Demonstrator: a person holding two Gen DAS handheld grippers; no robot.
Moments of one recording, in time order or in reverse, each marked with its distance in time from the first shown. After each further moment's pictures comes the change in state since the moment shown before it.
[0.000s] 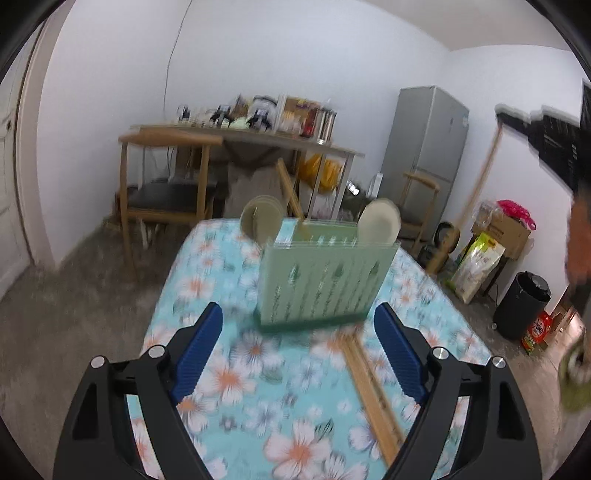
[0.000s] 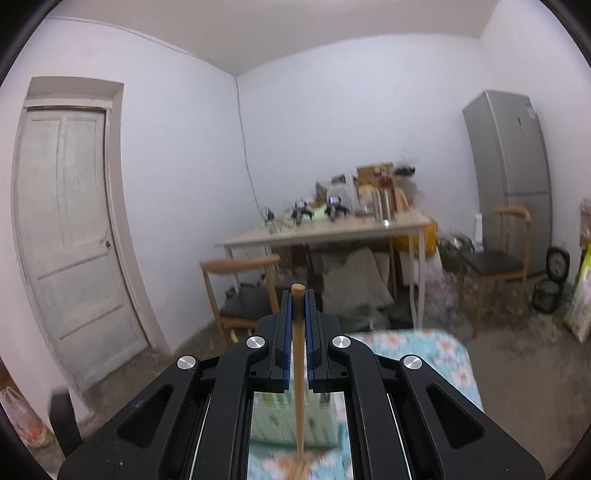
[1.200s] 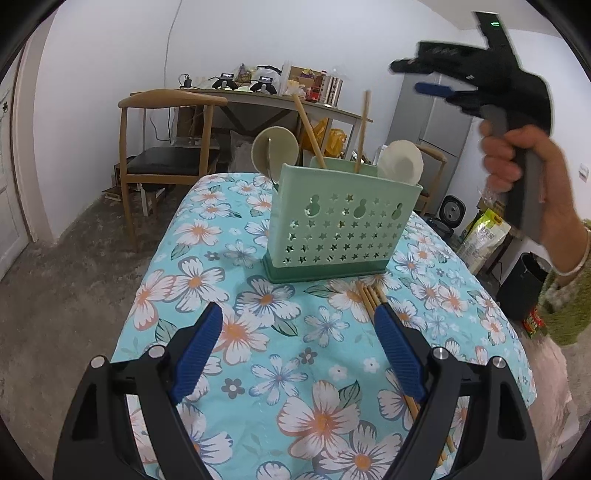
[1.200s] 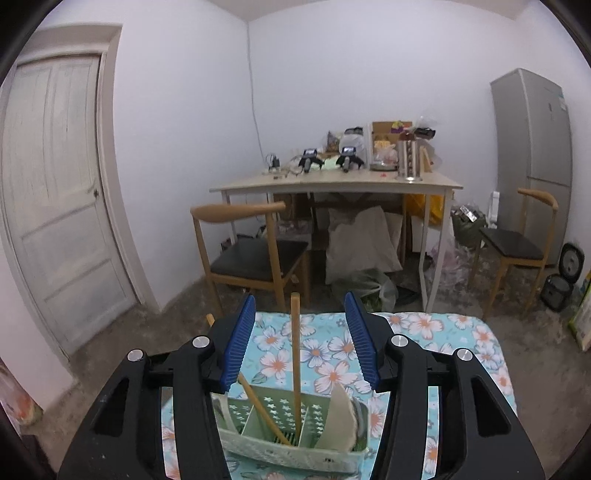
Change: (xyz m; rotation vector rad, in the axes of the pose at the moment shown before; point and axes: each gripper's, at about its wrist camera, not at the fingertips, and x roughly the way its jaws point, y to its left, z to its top) left arm 0.029 0.010 -0.034 0.008 0.103 0.001; right arm 0.130 0.039 -0.034 -0.052 0.205 -0.006
